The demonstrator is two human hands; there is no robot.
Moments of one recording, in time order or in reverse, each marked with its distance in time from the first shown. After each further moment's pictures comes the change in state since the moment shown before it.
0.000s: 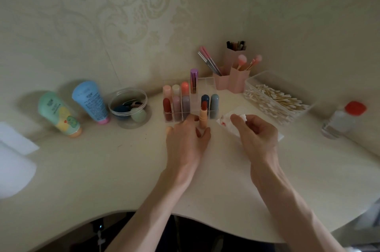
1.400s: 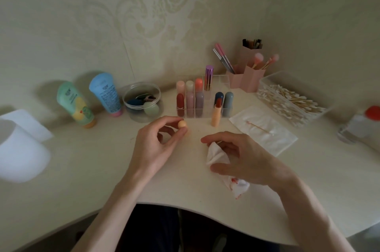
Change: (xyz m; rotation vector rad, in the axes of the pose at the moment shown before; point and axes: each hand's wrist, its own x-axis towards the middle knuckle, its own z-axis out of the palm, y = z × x) left_hand -0.018 -0.072 -0.073 -0.434 -0.019 0.031; right_hand -0.006 0.007 0.002 -0.567 -0.872 -0.297
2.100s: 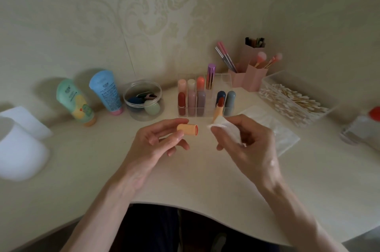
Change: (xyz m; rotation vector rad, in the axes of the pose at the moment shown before) left_hand -0.011 0.014 -0.016 -0.672 -0.210 -0.271; right_hand -0.004 -0.029 0.020 0.296 0.599 -0.246
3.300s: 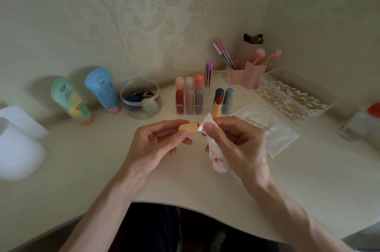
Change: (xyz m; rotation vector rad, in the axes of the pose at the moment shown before) left_hand -0.001 0.000 0.010 0.042 0.055 -0.005; right_hand -0.006 0.002 0.017 0.363 0.004 0.152
